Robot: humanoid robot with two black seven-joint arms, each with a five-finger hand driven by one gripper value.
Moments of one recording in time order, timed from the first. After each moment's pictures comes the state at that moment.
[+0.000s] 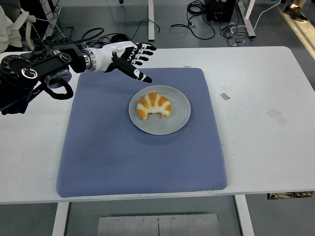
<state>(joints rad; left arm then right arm) -1.35 0.23 0.10 -0.71 0.36 -0.32 -0.10 -0.10 0.00 0.10 0.12 -0.10 -0.07 0.22</state>
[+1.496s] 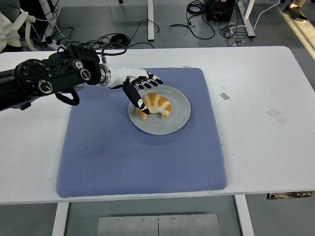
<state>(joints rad) -1.43 0.21 0.26 -0.85 0.51 -0.29 0.02 -0.10 0.00 0.10 0.12 -0.10 -0.07 0.22</state>
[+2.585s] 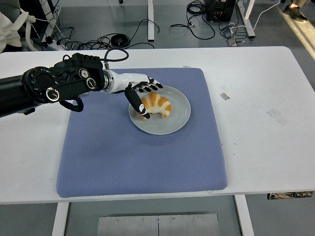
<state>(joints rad) -1.42 0.18 0.31 -0.85 0.52 -0.21 0.02 -0.10 0.00 0.10 0.12 -0.10 -0.07 0.22</state>
